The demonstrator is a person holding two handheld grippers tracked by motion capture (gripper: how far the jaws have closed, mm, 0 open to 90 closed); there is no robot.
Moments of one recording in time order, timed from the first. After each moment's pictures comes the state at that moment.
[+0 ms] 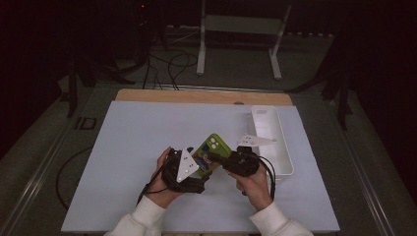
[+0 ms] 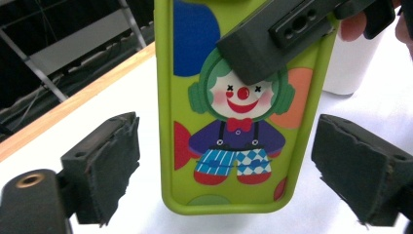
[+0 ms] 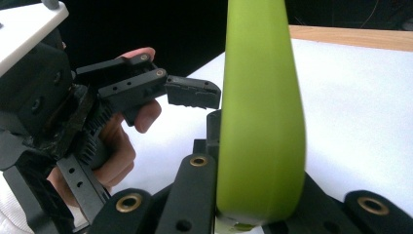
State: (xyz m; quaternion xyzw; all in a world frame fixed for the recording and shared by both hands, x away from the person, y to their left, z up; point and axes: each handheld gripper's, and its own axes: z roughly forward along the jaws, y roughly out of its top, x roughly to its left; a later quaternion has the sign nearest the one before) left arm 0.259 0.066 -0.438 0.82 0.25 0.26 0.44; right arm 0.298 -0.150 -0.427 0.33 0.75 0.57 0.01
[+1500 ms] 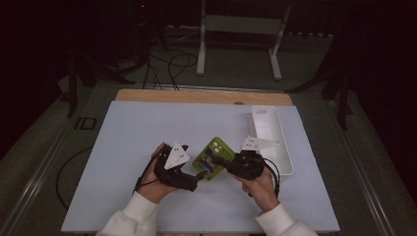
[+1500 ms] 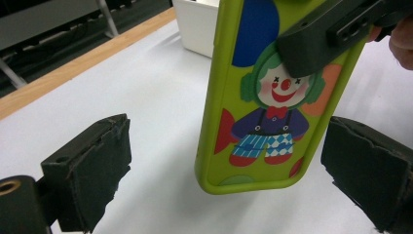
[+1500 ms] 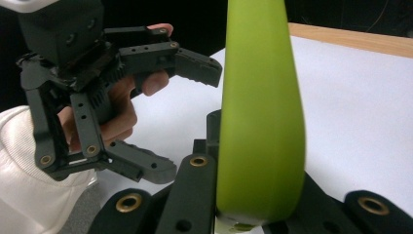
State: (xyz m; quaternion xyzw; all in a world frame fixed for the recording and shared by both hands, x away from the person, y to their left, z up) left arm 0.273 0.087 -0.427 0.83 0.26 0.18 0.45; right arm 0.291 -0.160 -0.422 0.30 0.77 0.56 0.02
